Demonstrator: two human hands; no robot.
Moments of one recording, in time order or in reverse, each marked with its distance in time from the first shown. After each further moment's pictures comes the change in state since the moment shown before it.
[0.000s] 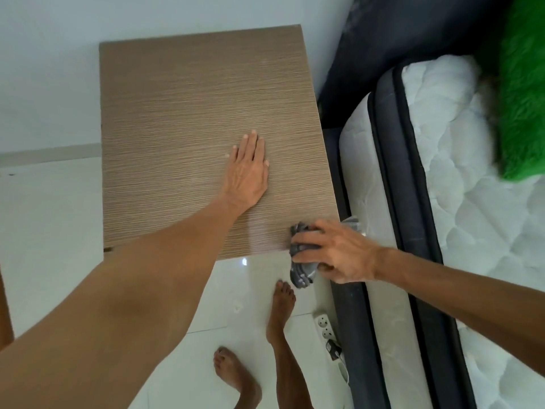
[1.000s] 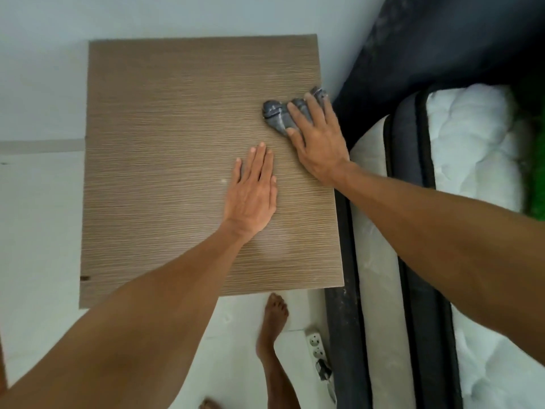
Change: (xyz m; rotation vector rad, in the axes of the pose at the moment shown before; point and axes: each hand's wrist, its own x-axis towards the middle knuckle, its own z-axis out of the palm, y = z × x) left_hand 0.026 0.009 0.020 0.062 0.084 -0.082; right_hand 0.157 0.184 -0.047 -0.112 0.308 0.663
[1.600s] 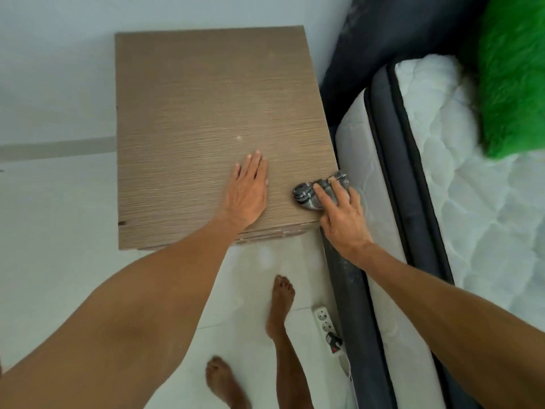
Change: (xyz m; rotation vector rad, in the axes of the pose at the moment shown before) left_hand -0.104 -0.028 -0.009 -0.056 -0.088 0.124; right_hand -0.262 -0.078 0.013 0.040 -0.027 0.202
